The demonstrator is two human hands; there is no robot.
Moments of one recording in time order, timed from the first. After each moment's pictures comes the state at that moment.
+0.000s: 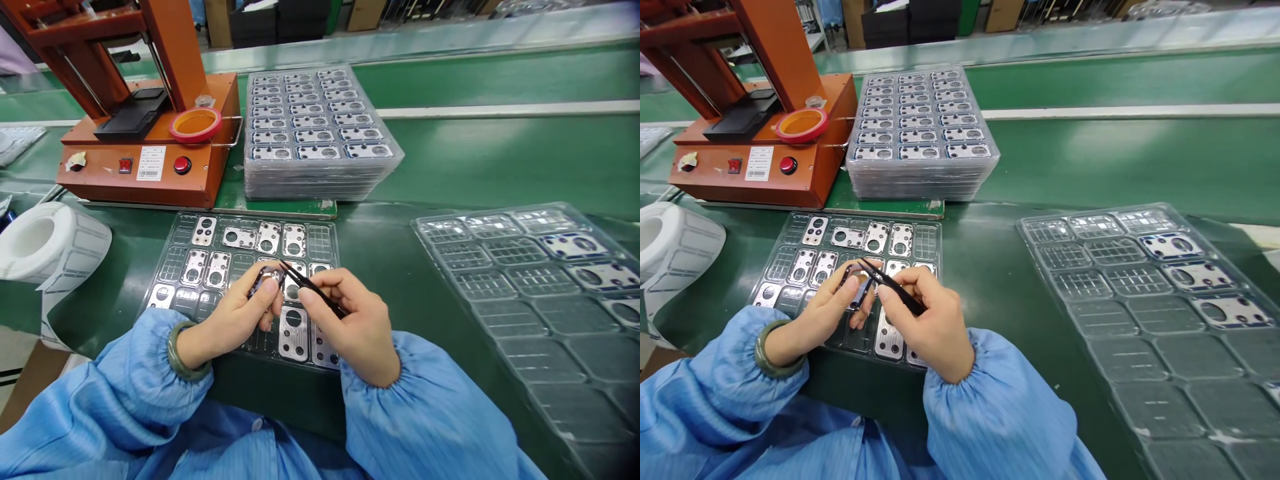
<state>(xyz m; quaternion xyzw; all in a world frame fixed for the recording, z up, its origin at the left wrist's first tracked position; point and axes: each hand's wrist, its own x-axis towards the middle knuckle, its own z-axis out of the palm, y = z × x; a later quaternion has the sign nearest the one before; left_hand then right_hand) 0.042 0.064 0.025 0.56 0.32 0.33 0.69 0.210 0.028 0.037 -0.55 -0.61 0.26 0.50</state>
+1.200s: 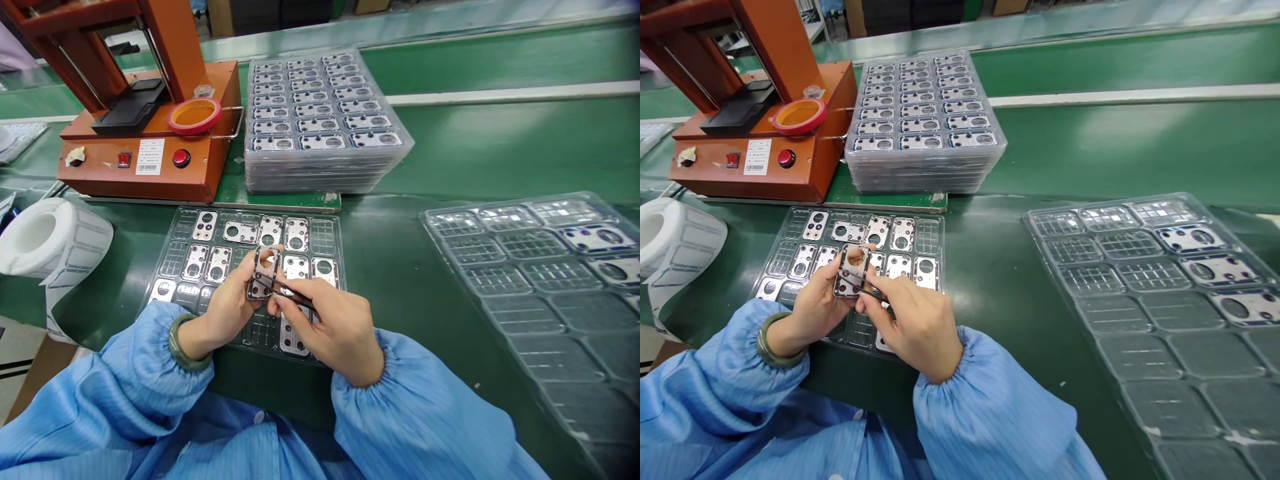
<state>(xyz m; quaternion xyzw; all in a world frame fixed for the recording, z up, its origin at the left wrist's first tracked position) 0.047 0.068 0.037 0.37 0.32 0.38 0.79 0.200 0.027 0.023 -0.50 -0.75 0.05 0.44</state>
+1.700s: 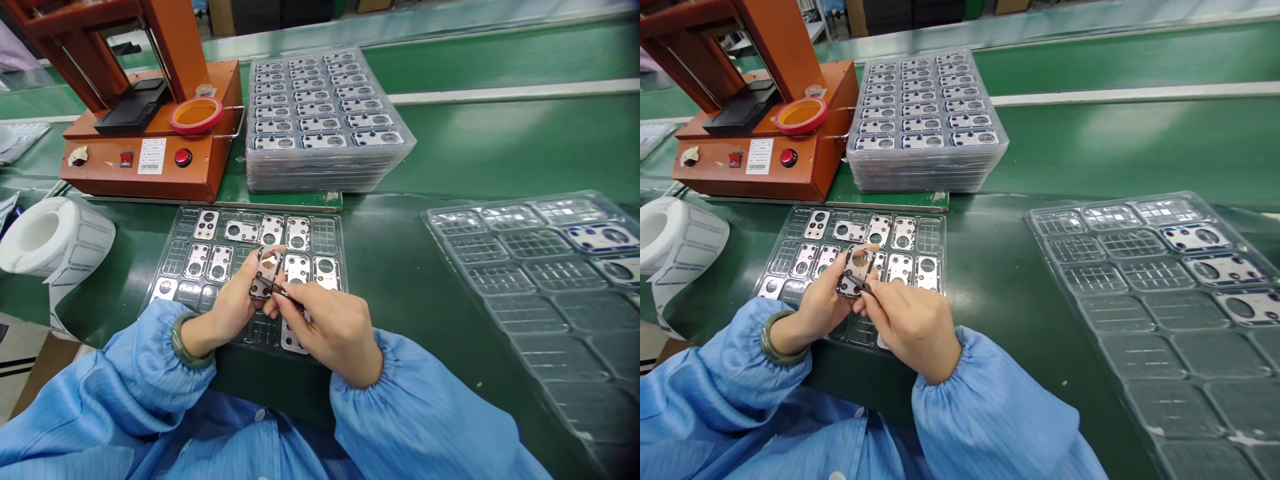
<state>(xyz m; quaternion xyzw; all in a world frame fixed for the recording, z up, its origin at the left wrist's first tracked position) 0.051 0.067 0.032 0.37 0.29 0.38 0.80 0.198 0.026 0.021 -0.47 -0.76 0.05 0.44</state>
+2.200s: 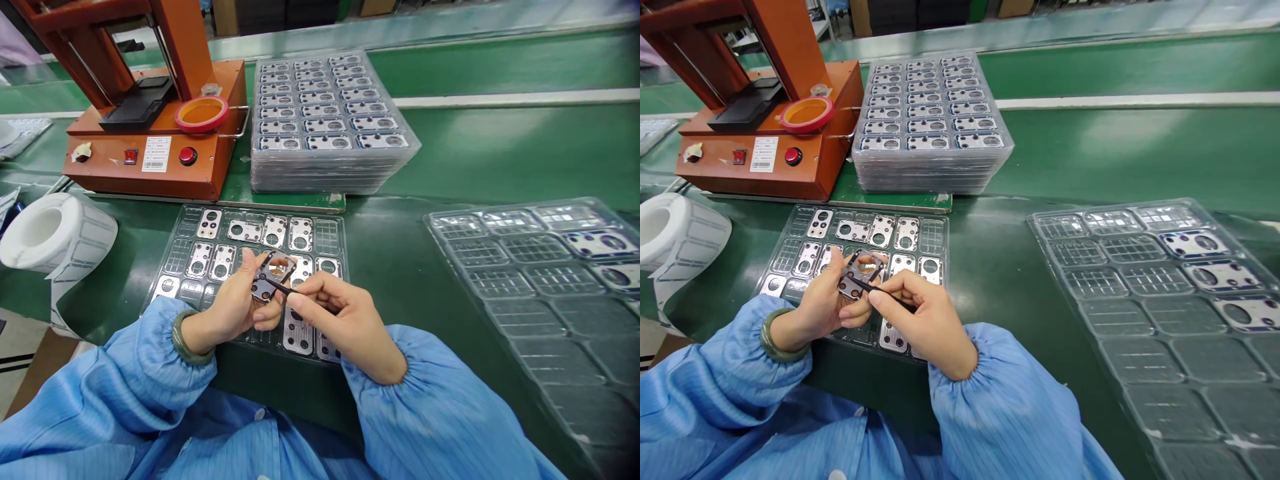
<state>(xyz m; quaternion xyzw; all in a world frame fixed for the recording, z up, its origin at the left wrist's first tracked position) 0.047 0.070 0.034 0.30 0.27 0.32 0.86 0.205 0.031 0.042 -0.47 -0.53 0.53 0.46</state>
